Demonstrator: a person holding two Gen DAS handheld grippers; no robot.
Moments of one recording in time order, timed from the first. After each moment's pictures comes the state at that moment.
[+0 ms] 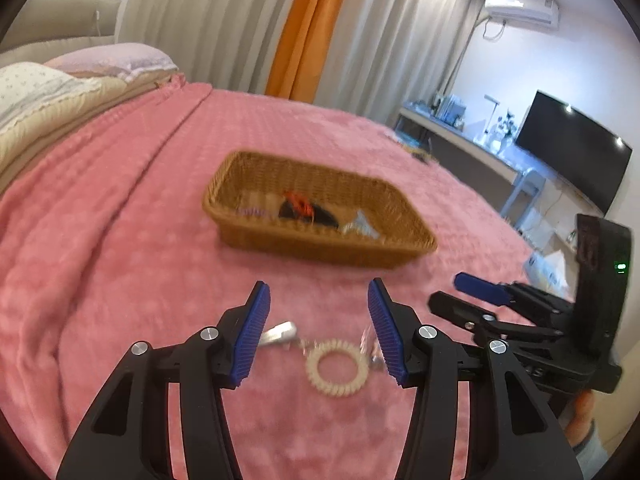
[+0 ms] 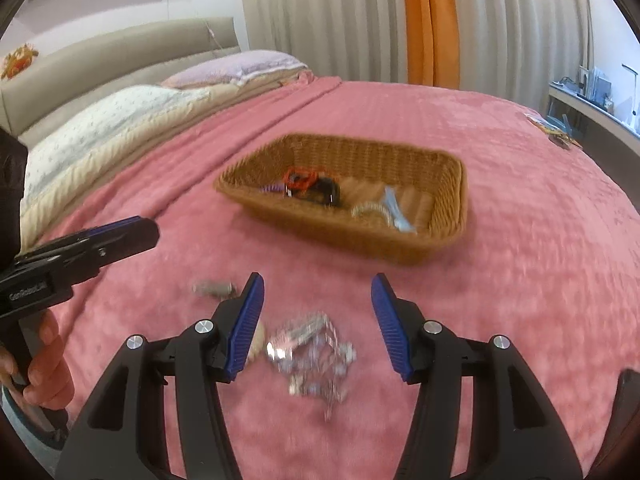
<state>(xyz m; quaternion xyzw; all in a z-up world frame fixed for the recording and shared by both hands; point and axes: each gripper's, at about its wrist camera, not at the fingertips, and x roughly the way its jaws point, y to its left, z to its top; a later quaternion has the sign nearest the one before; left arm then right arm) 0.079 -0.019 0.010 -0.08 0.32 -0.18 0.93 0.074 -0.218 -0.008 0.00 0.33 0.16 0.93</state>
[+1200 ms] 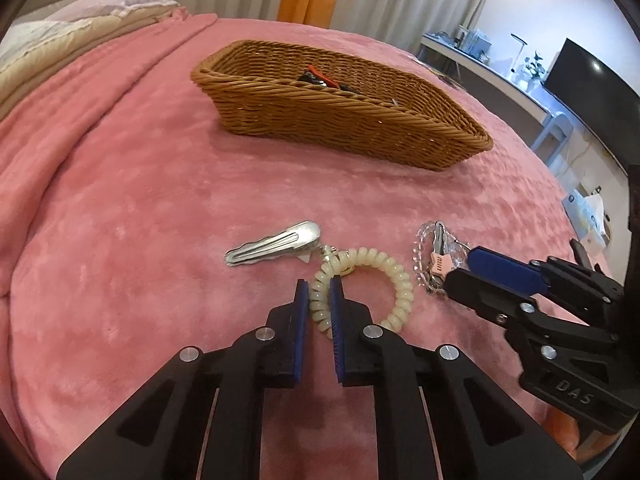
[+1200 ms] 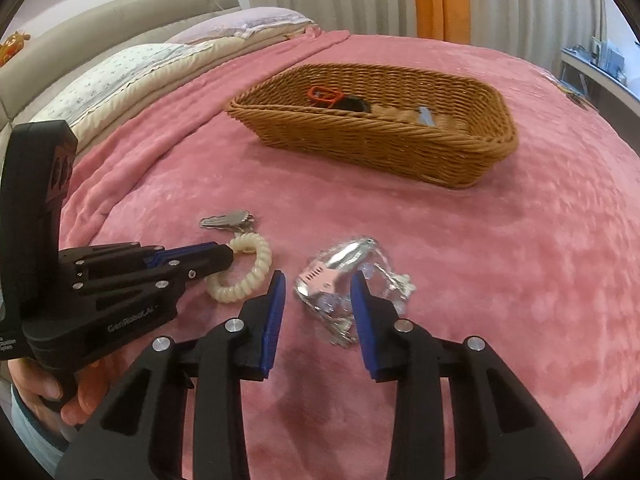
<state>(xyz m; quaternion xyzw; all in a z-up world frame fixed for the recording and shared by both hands) 0.098 -0.033 -0.067 -0.05 0.43 -0.16 0.88 0.082 -0.177 -0.055 0.00 0.40 0.17 0.90</state>
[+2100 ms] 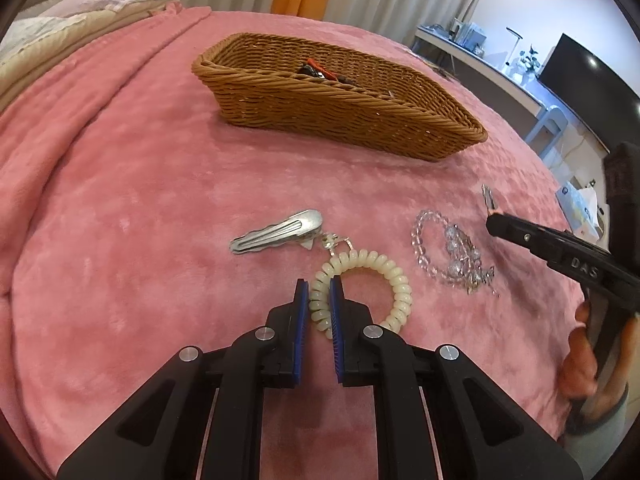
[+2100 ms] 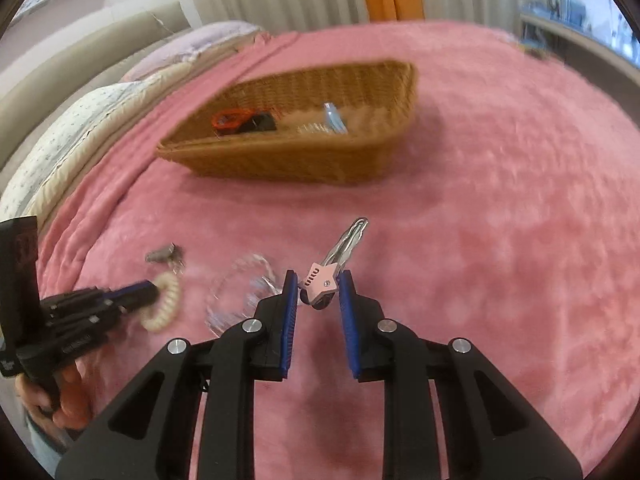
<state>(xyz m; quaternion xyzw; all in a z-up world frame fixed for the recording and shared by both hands) 0.094 -0.030 -0.064 -0.05 0.45 -0.17 0.88 0.106 -0.267 -0.058 0.08 0.43 0.13 0.89</state>
